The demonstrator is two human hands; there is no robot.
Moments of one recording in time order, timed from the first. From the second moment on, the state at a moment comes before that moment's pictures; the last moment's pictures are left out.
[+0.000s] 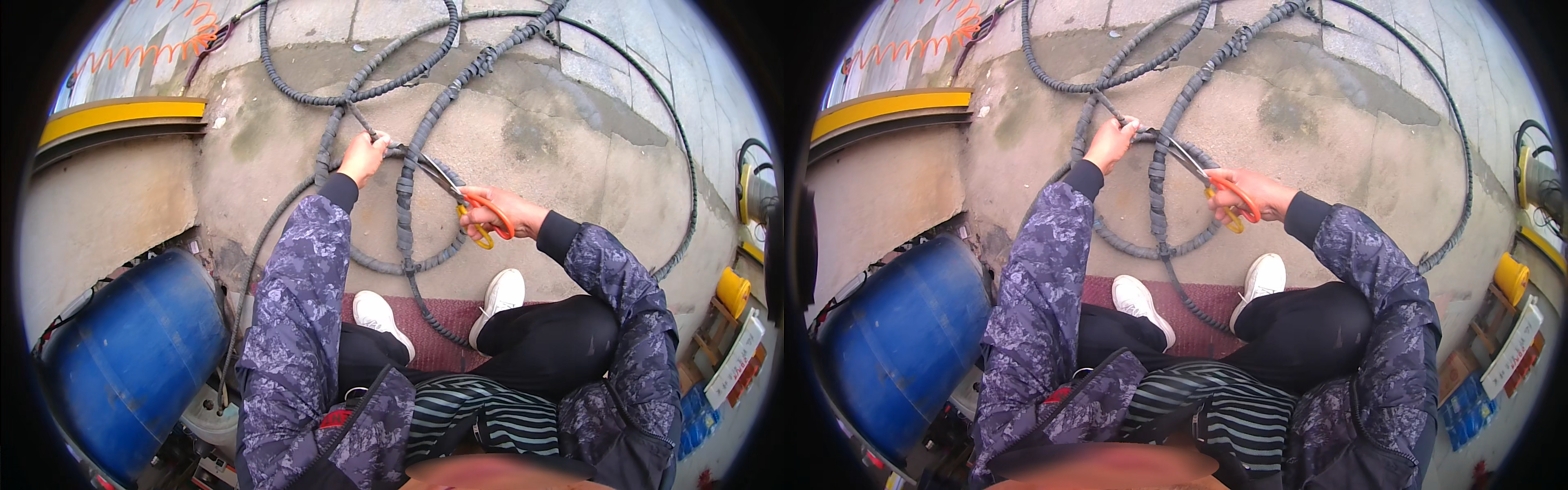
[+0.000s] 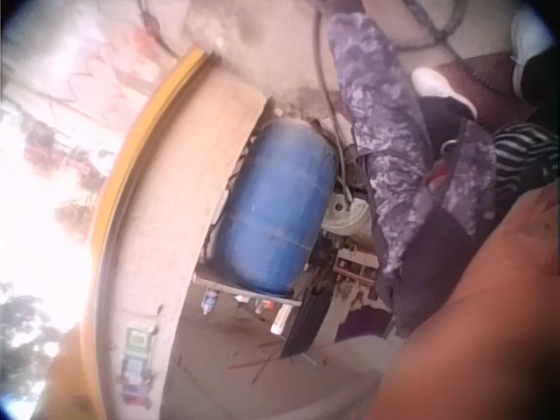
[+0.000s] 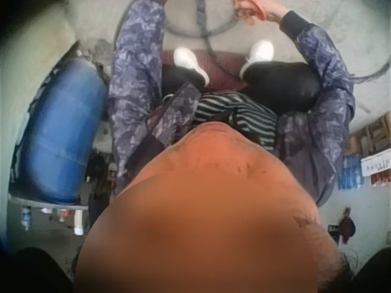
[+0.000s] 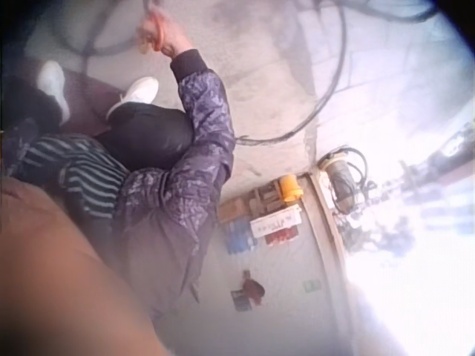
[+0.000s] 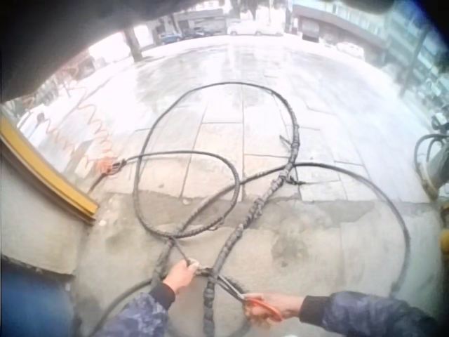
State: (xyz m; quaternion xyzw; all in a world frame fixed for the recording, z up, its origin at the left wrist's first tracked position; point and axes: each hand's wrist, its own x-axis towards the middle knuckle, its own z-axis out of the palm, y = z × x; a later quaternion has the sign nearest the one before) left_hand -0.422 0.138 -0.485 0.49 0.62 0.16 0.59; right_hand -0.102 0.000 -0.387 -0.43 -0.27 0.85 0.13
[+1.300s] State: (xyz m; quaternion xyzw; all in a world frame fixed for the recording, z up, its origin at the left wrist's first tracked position) left_hand -0.419 0.122 -0.389 0.43 0.66 0.12 0.61; right_hand -0.296 -0.005 -0.427 -0.37 0.02 0.81 0.45
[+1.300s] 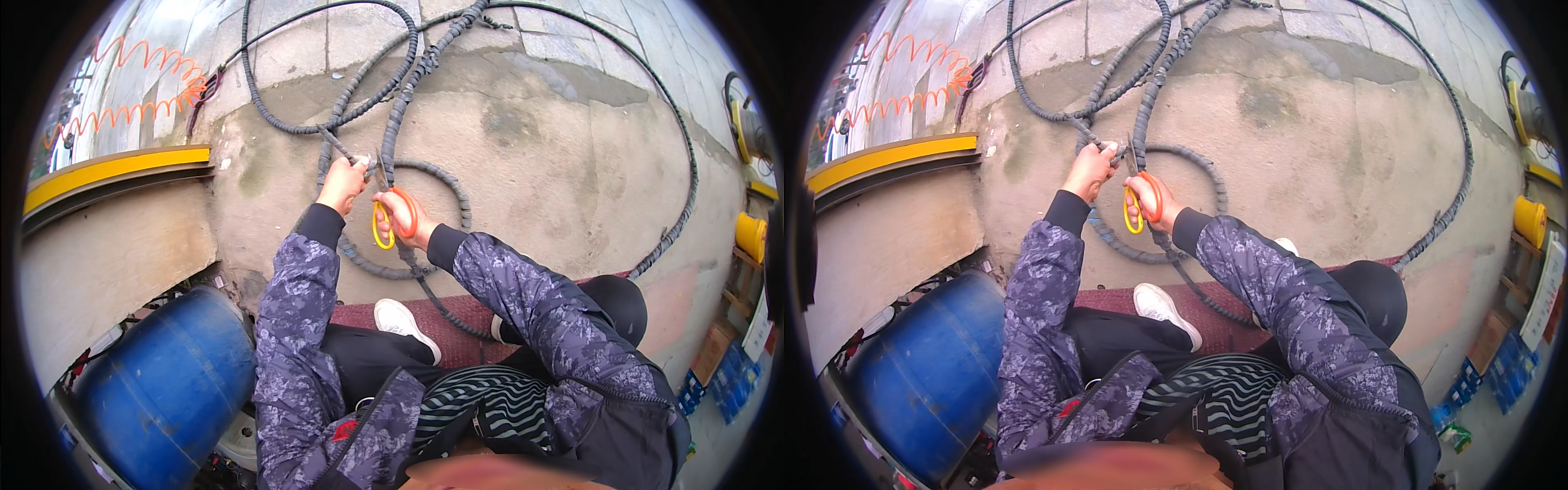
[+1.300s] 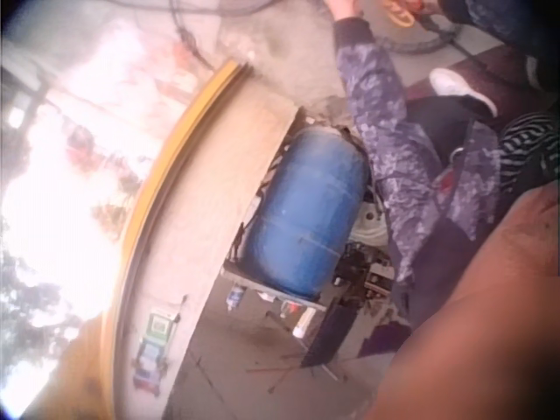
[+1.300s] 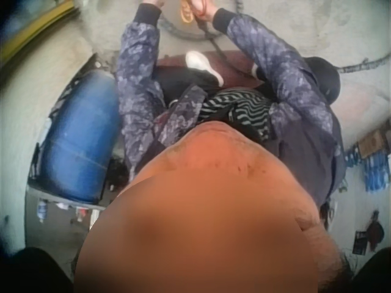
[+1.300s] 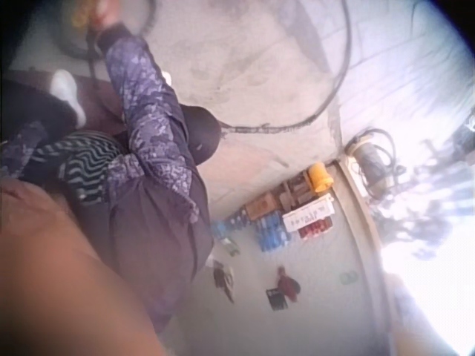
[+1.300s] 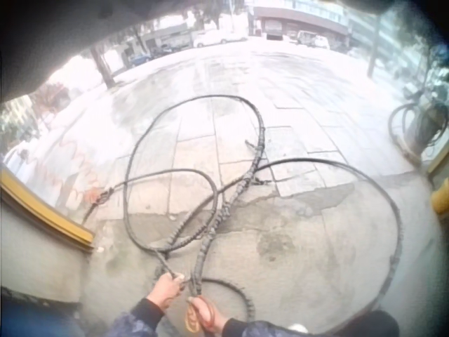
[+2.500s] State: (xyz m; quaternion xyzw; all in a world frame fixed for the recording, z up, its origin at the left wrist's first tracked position) left_hand -0.444 0.096 -0.327 0.23 0.54 0.24 0.77; right_hand -0.077 0.164 -0.485 -0.76 -0.53 0.35 0.12
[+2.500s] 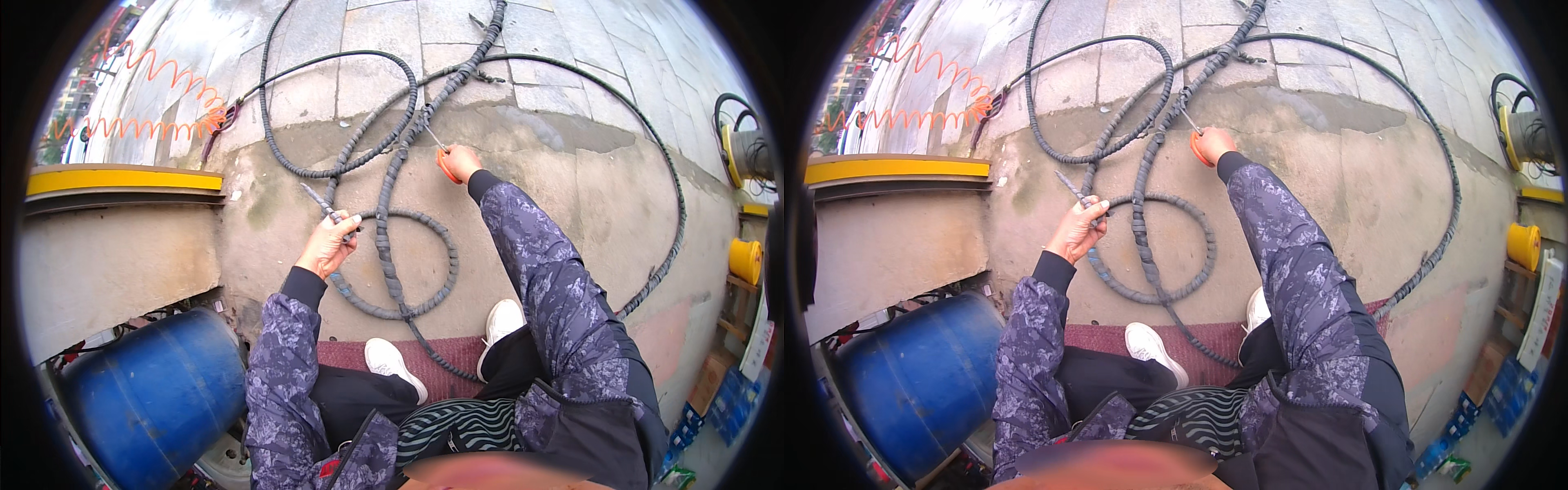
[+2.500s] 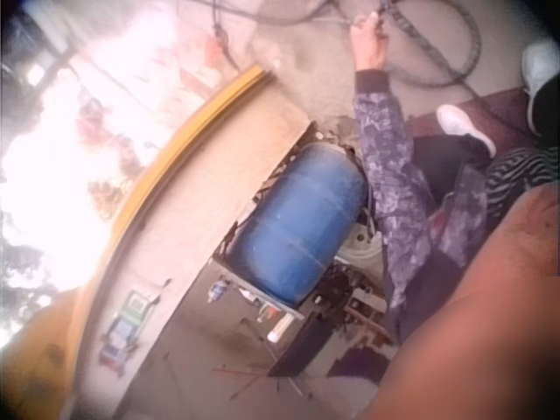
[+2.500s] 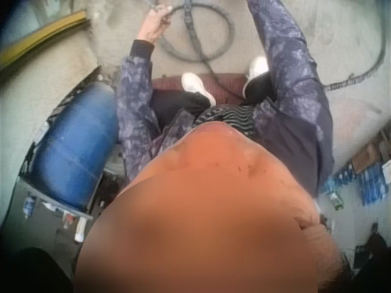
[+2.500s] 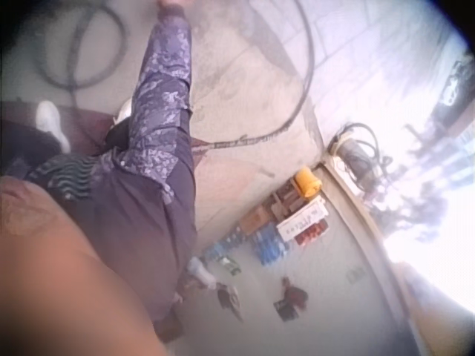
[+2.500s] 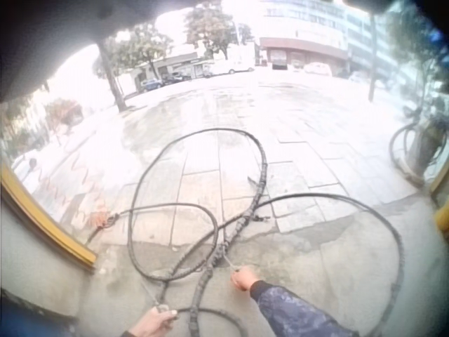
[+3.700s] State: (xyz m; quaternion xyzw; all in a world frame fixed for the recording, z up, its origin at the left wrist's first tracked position) left_hand -0.382 0.140 -0.475 0.73 0.64 -0.09 0.22; right_hand -0.035 0.066 -0.415 -0.63 -0.65 0.41 0.14
